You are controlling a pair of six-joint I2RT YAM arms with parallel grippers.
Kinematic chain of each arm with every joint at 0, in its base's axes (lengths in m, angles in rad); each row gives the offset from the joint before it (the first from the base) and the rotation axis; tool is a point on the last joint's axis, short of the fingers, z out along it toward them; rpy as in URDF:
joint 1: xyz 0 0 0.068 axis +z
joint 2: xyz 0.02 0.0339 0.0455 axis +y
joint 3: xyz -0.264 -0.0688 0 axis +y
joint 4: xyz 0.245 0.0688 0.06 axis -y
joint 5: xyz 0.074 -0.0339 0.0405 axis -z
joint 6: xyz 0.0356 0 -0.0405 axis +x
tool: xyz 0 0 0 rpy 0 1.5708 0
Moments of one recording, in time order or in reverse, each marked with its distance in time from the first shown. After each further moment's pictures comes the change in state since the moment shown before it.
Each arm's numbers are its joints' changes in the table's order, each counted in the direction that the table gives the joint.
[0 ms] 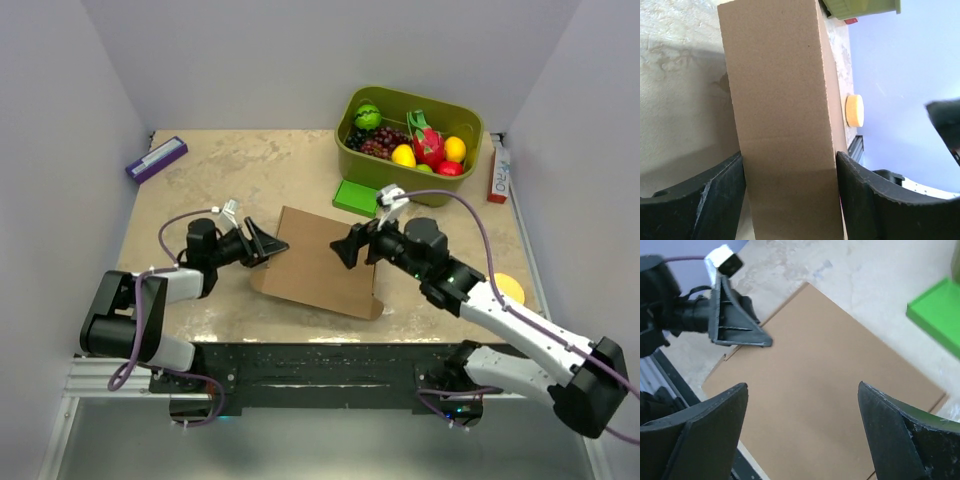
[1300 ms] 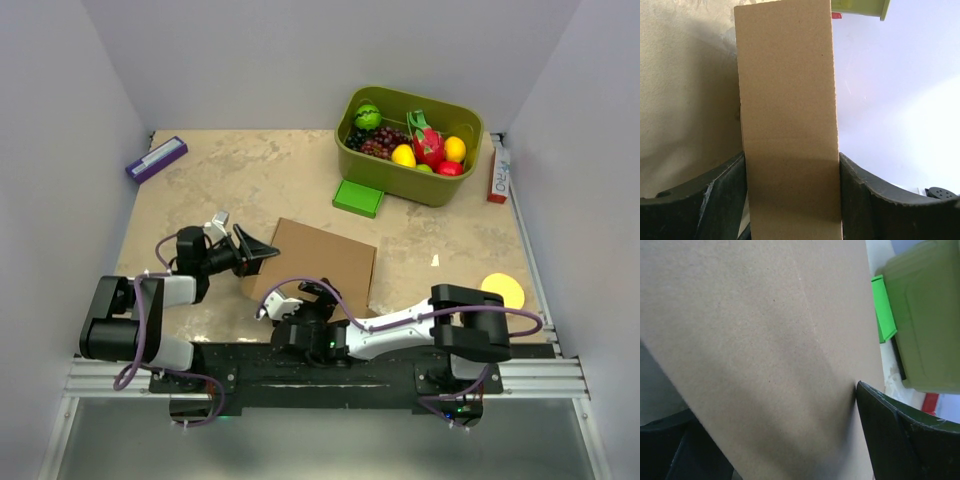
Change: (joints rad) left arm 0.111 -0.015 0.060 -0.018 0.169 -0.206; right arm 0.840 0.718 -0.215 -0.060 1.196 -0.448
